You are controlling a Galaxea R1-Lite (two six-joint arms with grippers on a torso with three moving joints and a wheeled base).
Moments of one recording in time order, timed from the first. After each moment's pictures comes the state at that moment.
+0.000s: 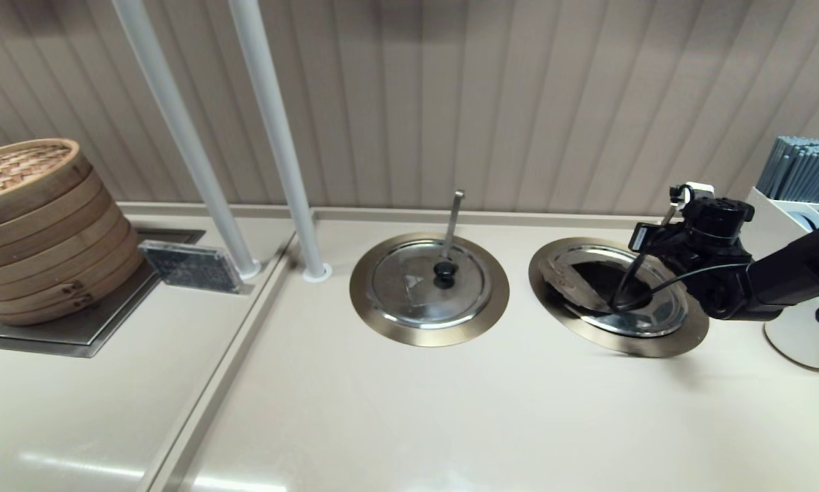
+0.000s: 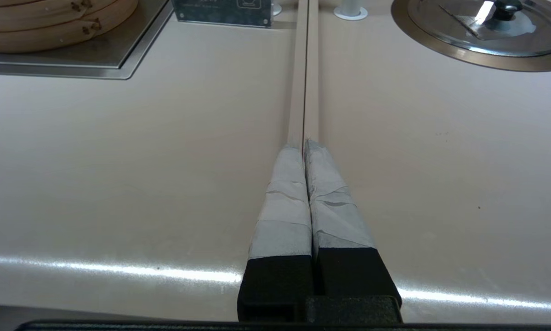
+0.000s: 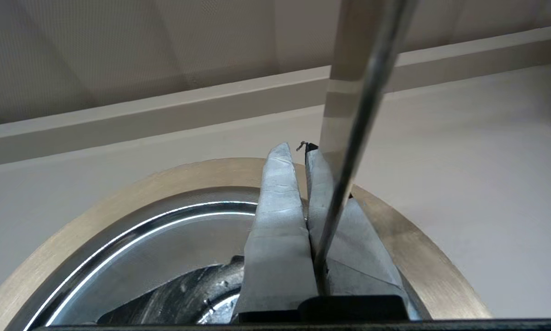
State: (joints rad) left arm 0.00 0.00 0.00 0.00 0.00 0.01; right arm -0.13 2.30 -1.34 -0.88 -0.14 0.06
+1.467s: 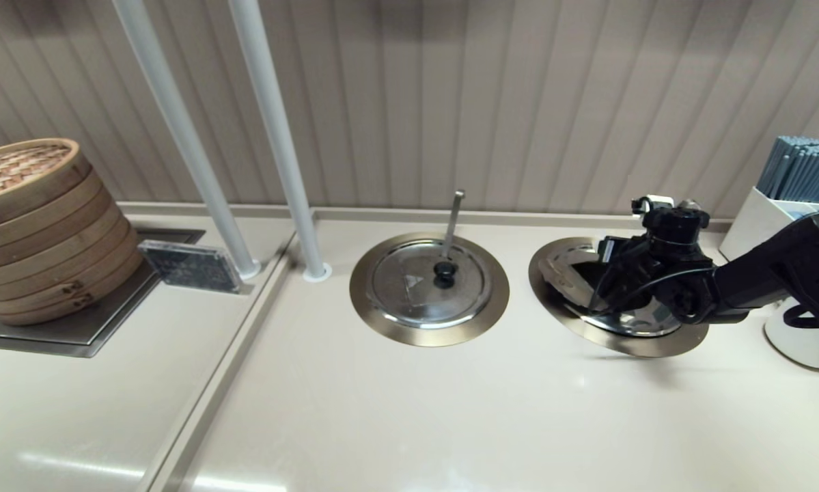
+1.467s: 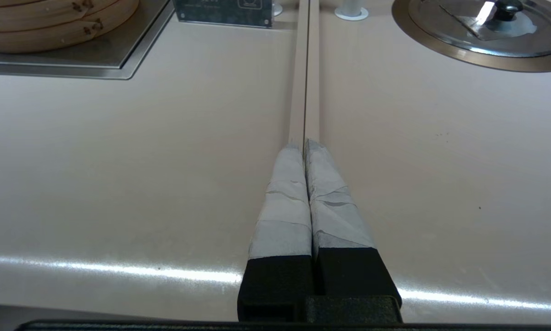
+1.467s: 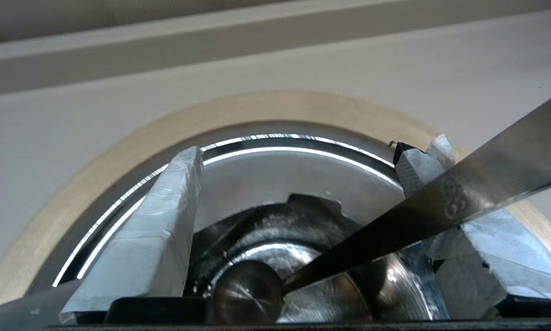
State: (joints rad) left arm 0.00 0.00 0.00 0.00 0.00 0.01; right arm -0.04 2.31 -1.33 -0.78 -0.24 0.08
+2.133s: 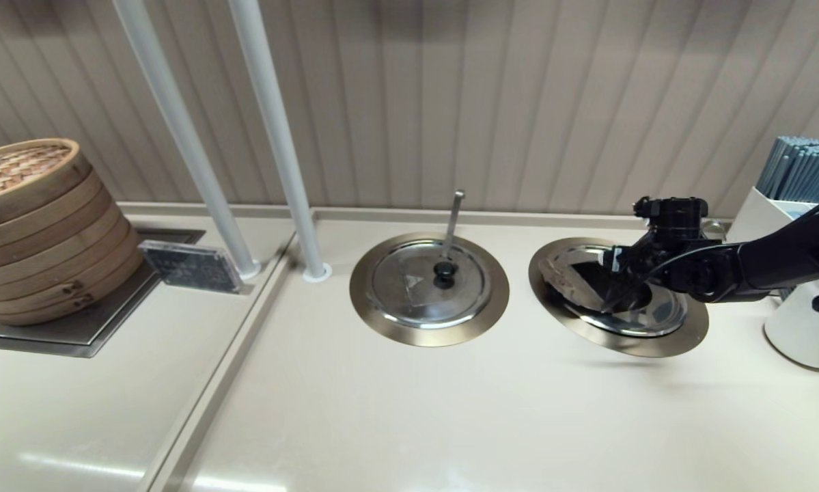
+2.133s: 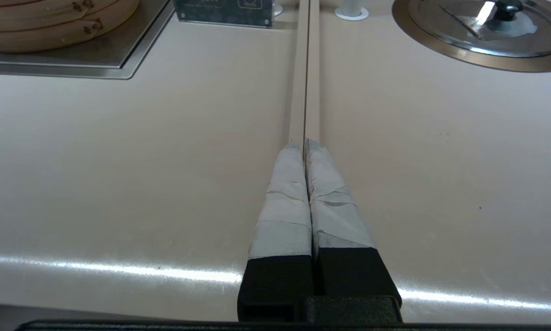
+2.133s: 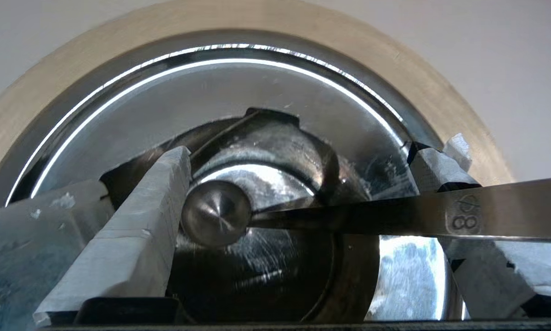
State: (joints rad) left arm 0.00 0.00 0.00 0.00 0.00 0.01; right arm -0.03 2.22 -1.37 -0.38 -0.30 0.11
